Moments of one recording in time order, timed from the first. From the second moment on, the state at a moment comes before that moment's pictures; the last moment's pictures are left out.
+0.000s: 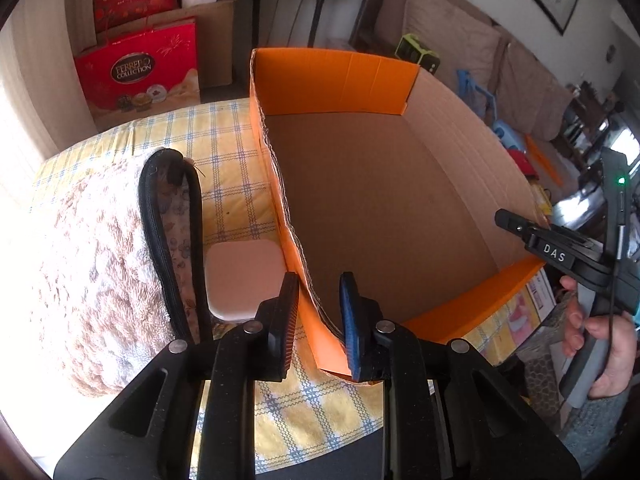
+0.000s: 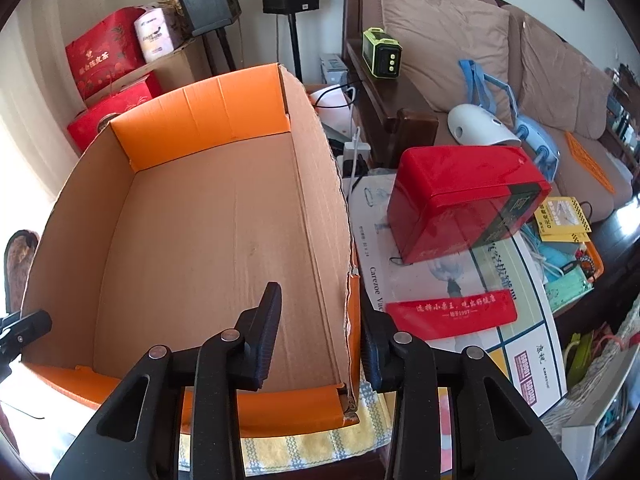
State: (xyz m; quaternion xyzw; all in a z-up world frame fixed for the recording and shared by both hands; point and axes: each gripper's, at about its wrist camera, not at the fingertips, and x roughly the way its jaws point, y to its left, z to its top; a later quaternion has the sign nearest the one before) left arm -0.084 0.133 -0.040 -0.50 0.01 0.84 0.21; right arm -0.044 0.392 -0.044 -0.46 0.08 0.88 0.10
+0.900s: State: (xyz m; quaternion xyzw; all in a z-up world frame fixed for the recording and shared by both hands) left arm -0.070 0.099 -0.037 -0.50 0.00 0.85 0.18; right arm -0.039 0.343 -0.043 -0.46 0.06 0.89 0.06
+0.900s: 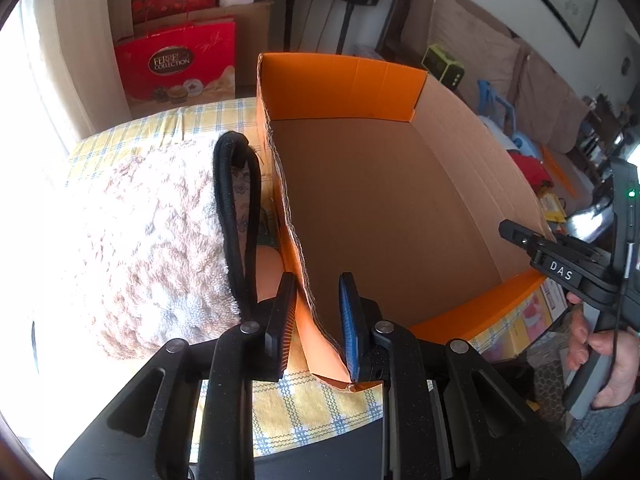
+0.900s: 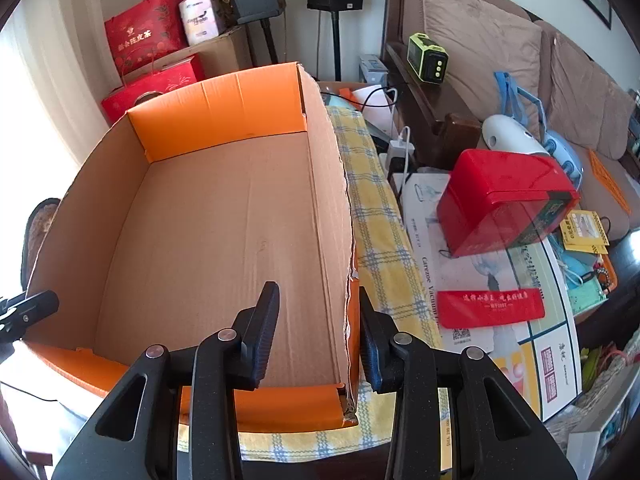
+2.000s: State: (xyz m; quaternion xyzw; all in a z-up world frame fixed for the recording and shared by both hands) left arm -0.052 0.057 0.014 -0.43 -0.01 0.89 0.16; right arm -0.014 0.342 0.015 -0.40 0.03 0.91 0.07
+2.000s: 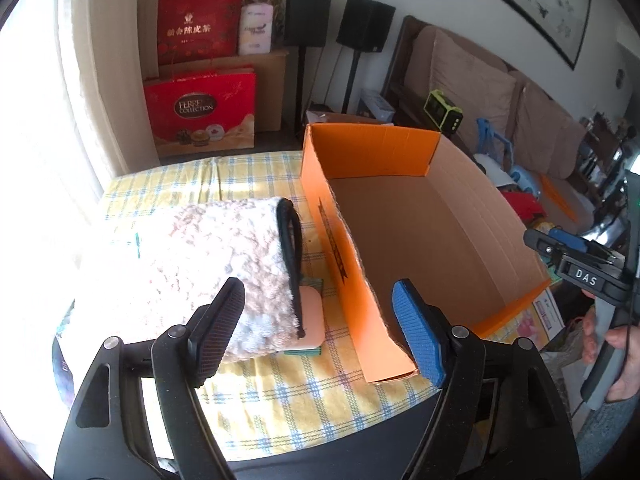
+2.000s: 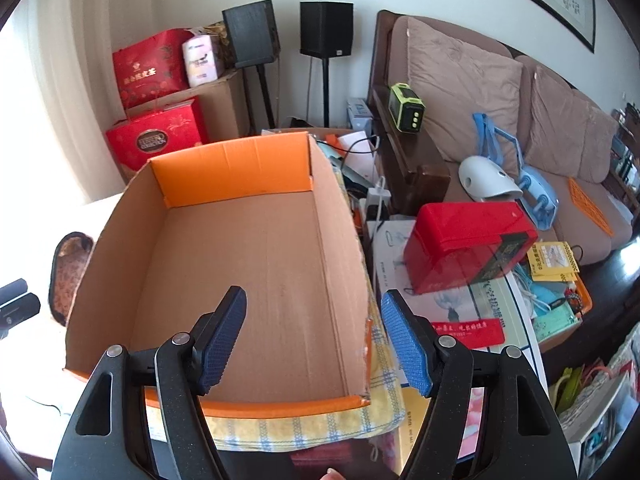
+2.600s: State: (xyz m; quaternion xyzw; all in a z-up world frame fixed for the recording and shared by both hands) left arm -0.077 -0.036 -0.030 -0.47 -0.05 0.88 0.07; right arm -0.016 0.250 0.012 -0.40 -0.01 0.91 -0.04
